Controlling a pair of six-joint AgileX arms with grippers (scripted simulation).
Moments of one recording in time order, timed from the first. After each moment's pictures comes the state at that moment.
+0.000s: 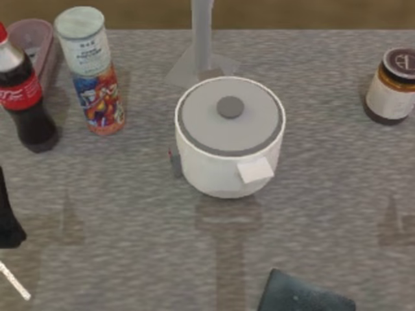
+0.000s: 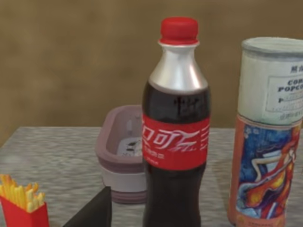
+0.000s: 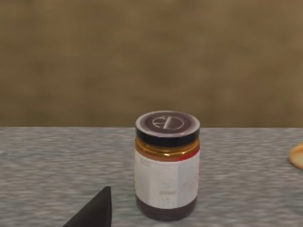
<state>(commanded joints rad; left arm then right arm) 0.00 0.00 0.00 0.00 0.00 0.00 0.00 0.00 0.00 0.00 0.00 0.00</state>
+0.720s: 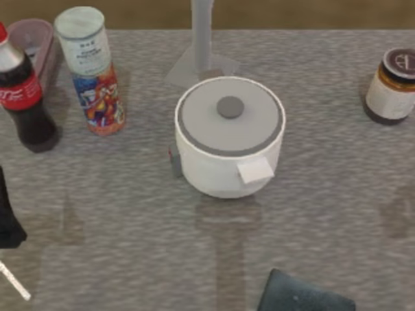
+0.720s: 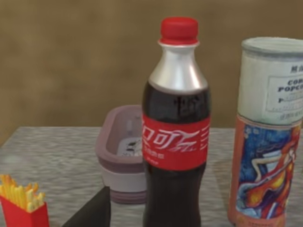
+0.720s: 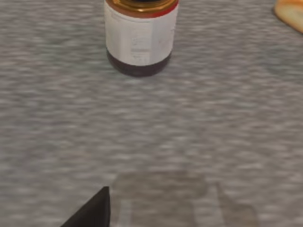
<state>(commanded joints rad) 0.00 0.00 0.00 0.00 0.00 0.00 -0.05 0.49 0.40 -0.42 0.02 -0.07</state>
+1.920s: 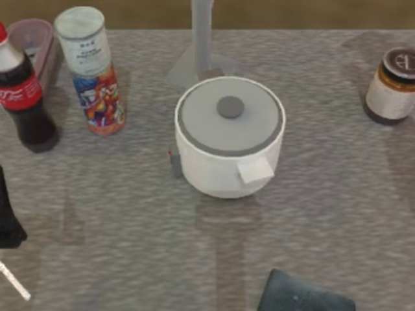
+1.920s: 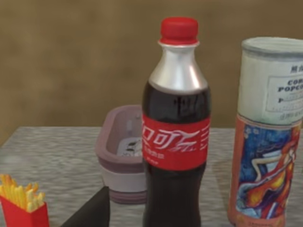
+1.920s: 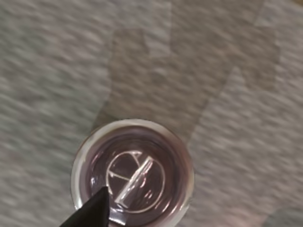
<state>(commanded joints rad) 0.00 0.00 0.00 0.00 0.00 0.00 -0.05 2.29 2.41 -1.20 -0.08 -0.48</state>
